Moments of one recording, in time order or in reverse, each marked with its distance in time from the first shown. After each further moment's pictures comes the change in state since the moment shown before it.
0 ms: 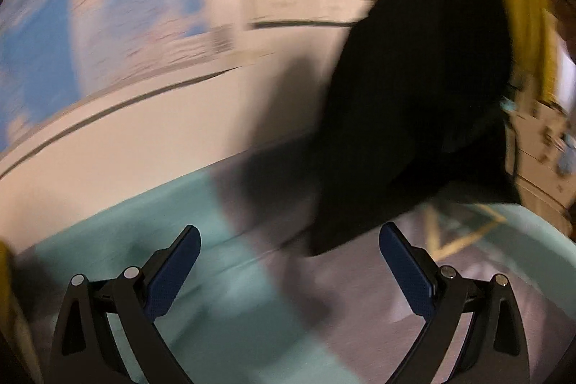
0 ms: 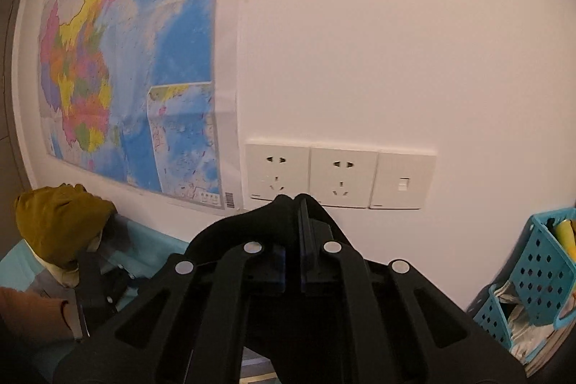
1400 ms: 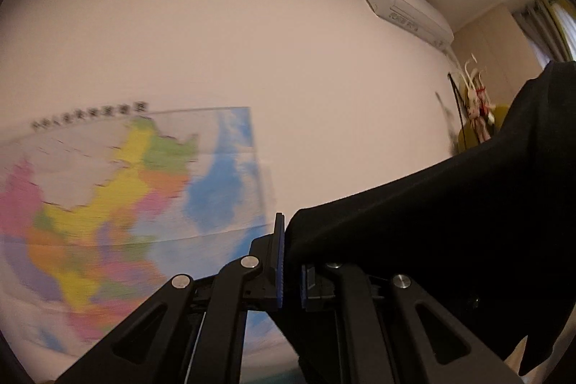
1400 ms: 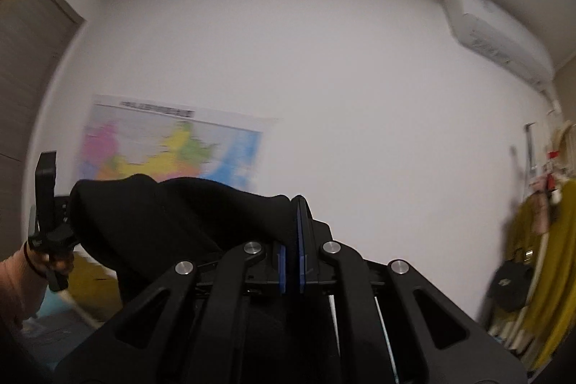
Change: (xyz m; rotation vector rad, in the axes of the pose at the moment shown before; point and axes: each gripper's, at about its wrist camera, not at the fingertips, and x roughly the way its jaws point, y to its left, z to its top) left arm -0.432 -0.069 0.133 0.062 -0.655 0.360; right arm -0.426 0.058 0.071 -0.187 -0.577 -0.083
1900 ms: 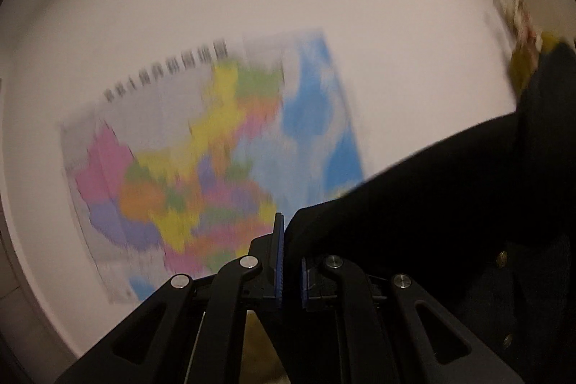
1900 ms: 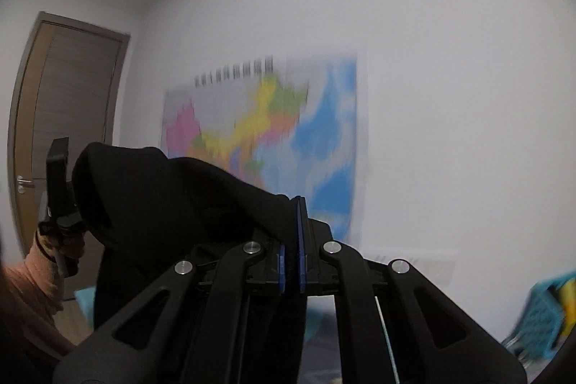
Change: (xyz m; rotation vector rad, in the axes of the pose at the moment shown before) left arm -0.019 0.052 -0.054 0.088 0.345 0.264; right arm 0.124 0.062 -0.090 0.217 0.240 0.387
